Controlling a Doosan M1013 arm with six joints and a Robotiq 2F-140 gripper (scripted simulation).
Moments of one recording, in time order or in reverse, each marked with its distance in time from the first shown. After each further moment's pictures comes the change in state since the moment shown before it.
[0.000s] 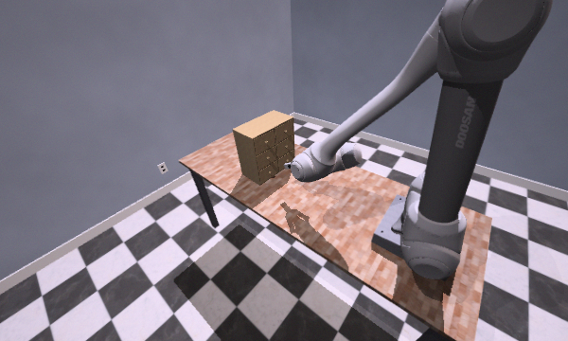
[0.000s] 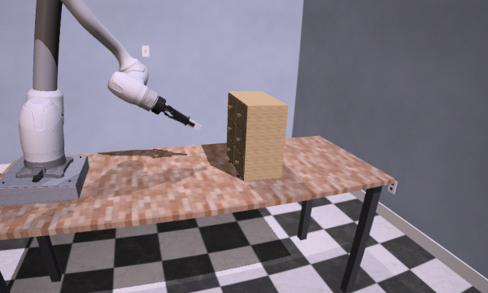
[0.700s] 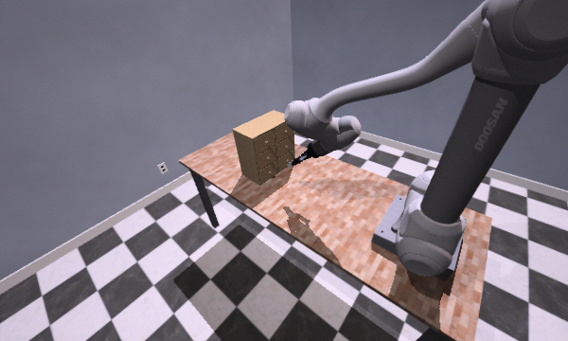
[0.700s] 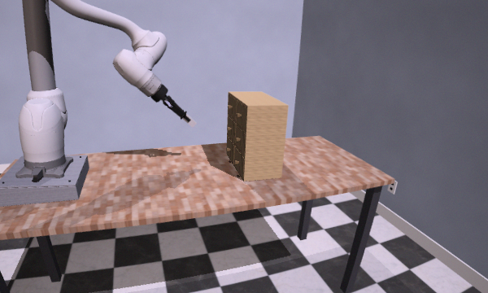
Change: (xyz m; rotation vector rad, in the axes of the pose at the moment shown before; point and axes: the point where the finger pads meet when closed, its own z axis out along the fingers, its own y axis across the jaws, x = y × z) arm 0.008 0.002 -0.030 0.063 -0.232 0.014
